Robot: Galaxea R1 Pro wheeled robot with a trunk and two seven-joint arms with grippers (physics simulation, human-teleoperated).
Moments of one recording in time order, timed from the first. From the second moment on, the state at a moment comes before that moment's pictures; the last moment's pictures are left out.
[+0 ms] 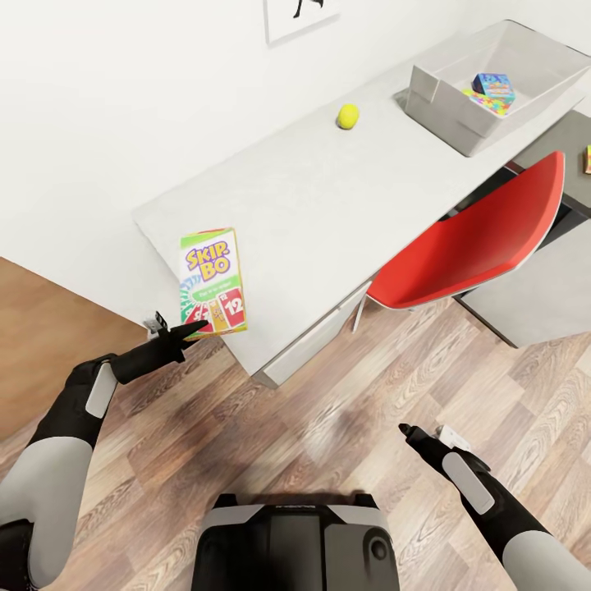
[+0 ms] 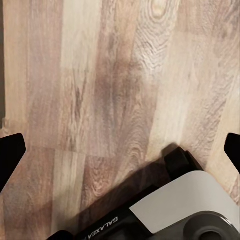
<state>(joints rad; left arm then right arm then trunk) -0.88 0.19 0.28 -0.82 0.41 0.92 -1.23 -0.58 -0.22 0.18 -0.72 -1.01 0.24 -0.19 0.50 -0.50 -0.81</state>
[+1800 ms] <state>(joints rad) -0.88 0.19 0.28 -0.87 0.41 0.93 -1.24 -0.58 -0.22 0.18 -0.72 -1.01 0.24 -0.19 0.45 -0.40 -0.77</state>
